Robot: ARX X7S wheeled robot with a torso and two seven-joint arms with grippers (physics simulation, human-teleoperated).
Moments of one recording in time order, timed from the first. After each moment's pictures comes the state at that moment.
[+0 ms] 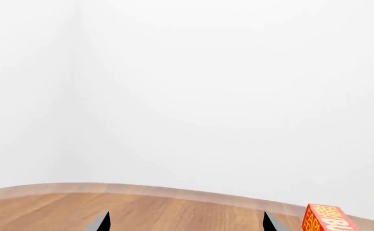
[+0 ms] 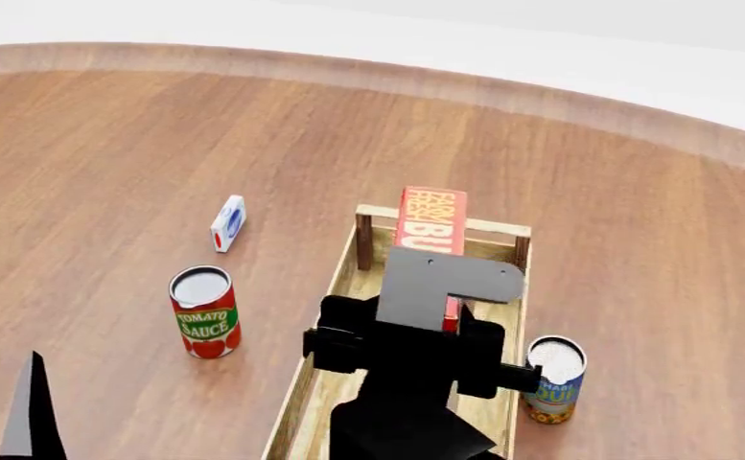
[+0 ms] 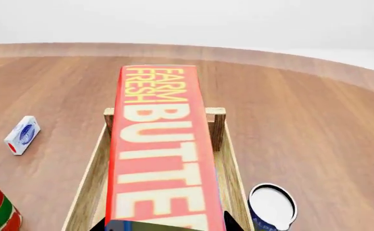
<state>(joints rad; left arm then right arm) 0.12 -0.46 0.22 0.77 -0.34 -0.15 -0.48 0.75 0.08 -0.53 0.25 0.69 0.60 0.86</state>
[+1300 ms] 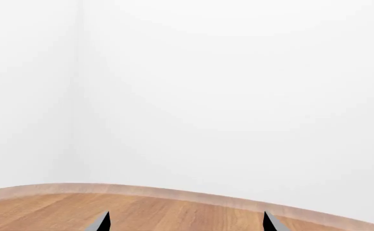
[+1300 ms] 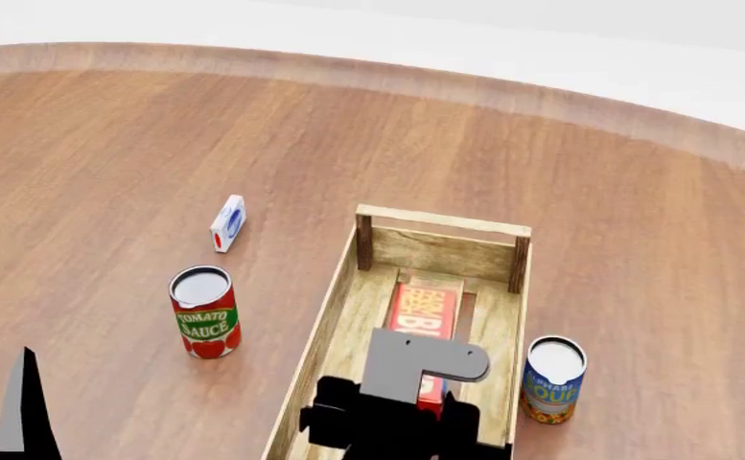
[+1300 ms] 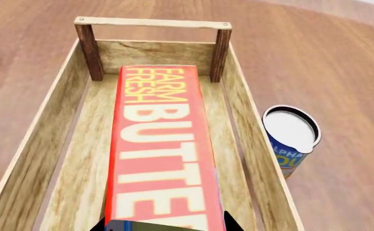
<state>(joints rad) 0.12 -0.47 0.22 0.77 -0.35 -0.14 -0.50 0.78 0.01 -0.79 0.72 0.84 0.27 0.85</state>
